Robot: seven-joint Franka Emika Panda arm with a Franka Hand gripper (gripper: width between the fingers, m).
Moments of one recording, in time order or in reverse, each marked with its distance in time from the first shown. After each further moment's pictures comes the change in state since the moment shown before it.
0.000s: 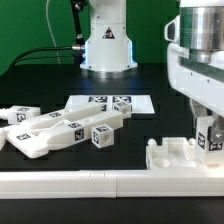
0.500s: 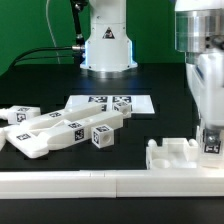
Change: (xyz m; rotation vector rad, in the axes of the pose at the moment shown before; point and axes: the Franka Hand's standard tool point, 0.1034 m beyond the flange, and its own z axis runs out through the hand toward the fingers) arm -0.001 0.004 0.002 -0.010 -0.004 -0.080
